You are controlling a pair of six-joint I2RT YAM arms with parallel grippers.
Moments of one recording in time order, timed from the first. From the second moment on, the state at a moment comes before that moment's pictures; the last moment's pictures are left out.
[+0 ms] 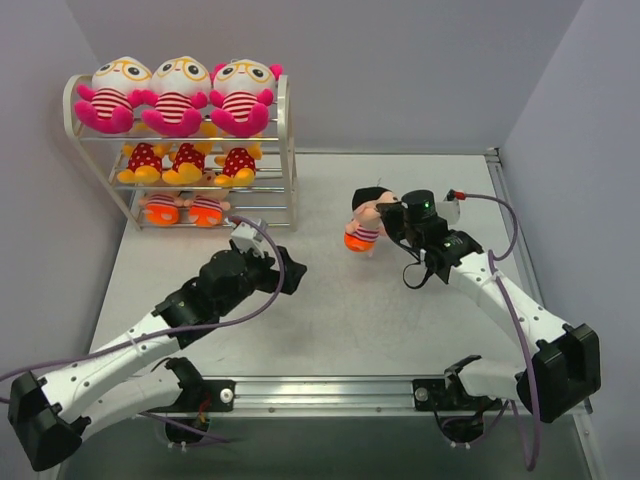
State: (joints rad) left arm -0.82 0.85 0.69 -0.15 -0.19 -0.52; right arm 0.48 1.24 0.95 -0.28 0.32 1.49
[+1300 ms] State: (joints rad) left arm -1.02 1.58 0.74 0.76 -0.55 -0.41; right arm 0.59 1.20 0.94 -0.19 0.30 1.67
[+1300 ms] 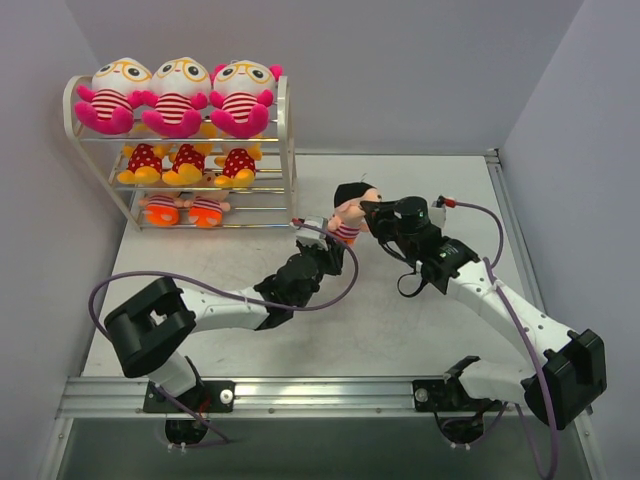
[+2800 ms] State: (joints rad) left arm -0.56 0.64 0.13 0.29 -0.22 -1.05; right arm 0.62 1.04 0.96 -0.30 0.63 1.06
